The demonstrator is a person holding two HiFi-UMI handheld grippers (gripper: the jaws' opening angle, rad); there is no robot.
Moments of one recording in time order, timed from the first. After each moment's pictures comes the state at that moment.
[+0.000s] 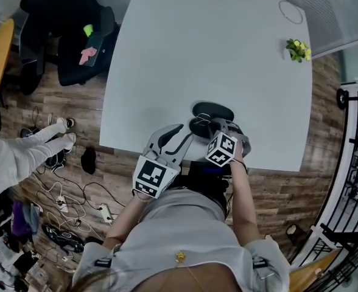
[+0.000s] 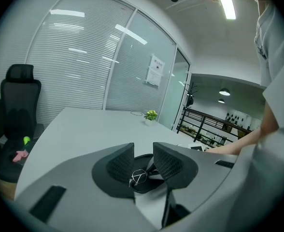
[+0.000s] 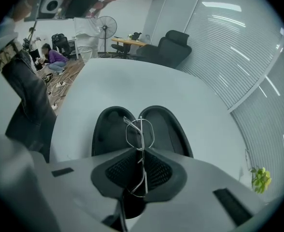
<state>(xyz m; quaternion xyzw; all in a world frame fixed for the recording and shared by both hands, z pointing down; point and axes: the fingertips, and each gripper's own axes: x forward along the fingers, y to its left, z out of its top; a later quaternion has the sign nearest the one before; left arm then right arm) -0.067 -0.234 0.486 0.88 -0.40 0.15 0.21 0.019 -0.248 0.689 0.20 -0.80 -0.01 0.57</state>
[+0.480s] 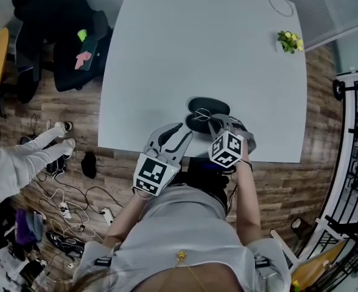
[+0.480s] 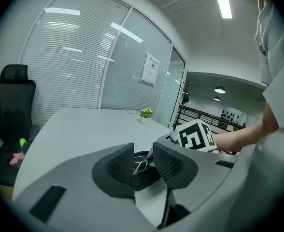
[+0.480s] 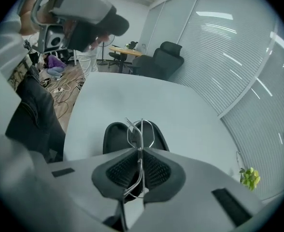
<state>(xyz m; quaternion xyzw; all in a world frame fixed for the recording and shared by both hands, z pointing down) -0.057 -0.223 0.490 0.89 -0.37 0.16 0.20 0.023 -0.248 0.632 0.22 -0.81 -0.03 0.53</state>
